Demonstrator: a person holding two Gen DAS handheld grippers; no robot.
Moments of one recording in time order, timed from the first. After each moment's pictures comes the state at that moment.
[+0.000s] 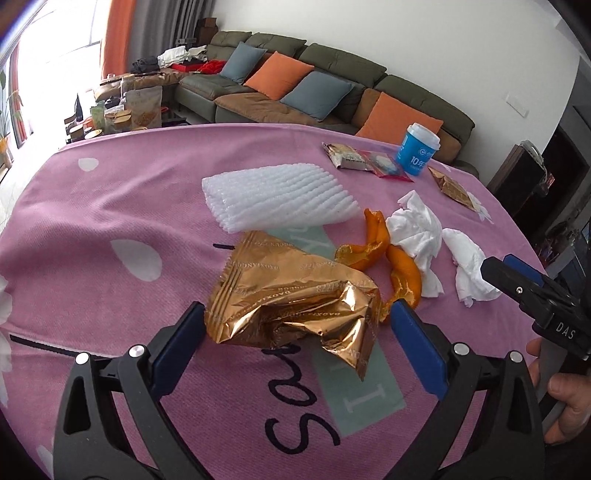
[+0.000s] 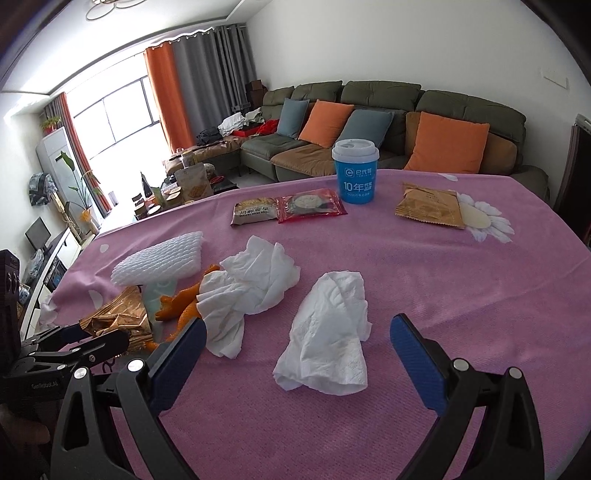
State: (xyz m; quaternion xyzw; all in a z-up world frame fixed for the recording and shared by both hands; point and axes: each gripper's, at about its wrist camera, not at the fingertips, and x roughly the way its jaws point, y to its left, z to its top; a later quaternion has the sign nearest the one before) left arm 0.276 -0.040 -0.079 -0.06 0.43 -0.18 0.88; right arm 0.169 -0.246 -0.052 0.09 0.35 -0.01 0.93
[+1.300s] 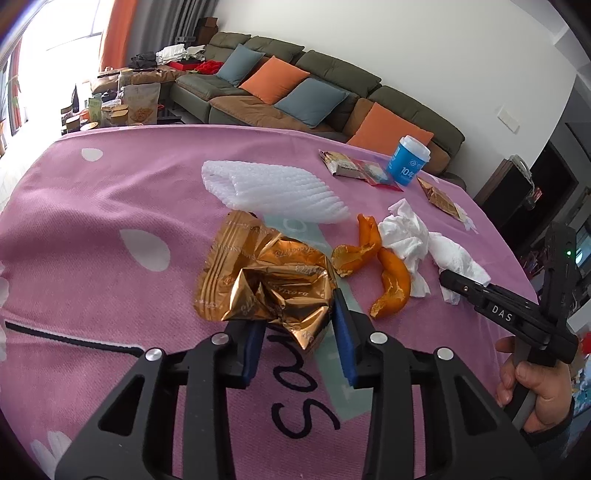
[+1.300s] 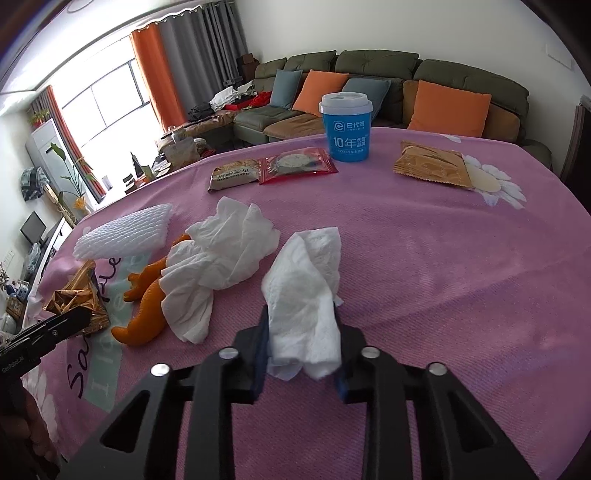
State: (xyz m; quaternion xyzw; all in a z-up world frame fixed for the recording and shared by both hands) left arm 0.266 -0.028 -0.079 -0.09 0.41 -0.20 0.88; right arm 0.185 -0.259 -0.081 0.10 0.41 -0.01 0.91
